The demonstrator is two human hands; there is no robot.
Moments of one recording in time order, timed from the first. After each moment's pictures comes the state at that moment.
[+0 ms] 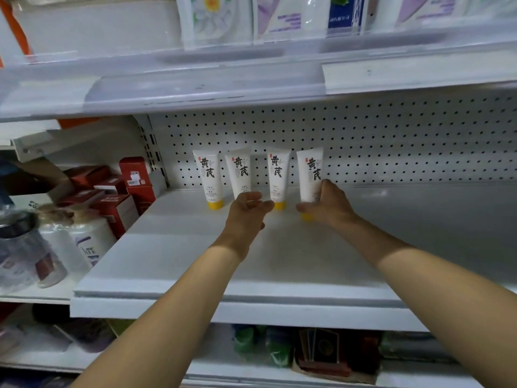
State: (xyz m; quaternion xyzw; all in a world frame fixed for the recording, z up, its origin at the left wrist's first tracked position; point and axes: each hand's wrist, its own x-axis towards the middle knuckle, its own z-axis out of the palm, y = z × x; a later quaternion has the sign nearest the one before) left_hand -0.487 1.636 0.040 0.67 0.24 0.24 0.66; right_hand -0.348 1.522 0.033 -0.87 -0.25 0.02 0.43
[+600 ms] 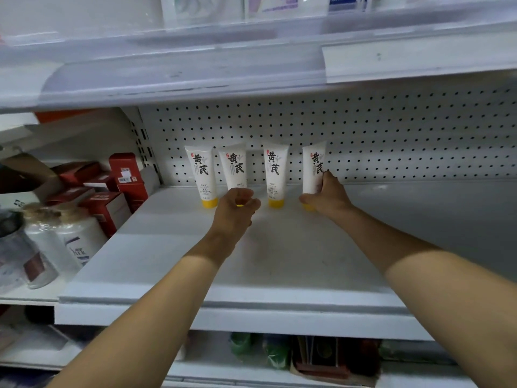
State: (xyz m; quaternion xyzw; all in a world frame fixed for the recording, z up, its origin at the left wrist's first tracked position) left_hand -0.473 1.660 0.033 0.72 0.27 0.26 0.58; right_hand -0.308 1.537 0.022 -0.87 -0.23 0.03 0.44
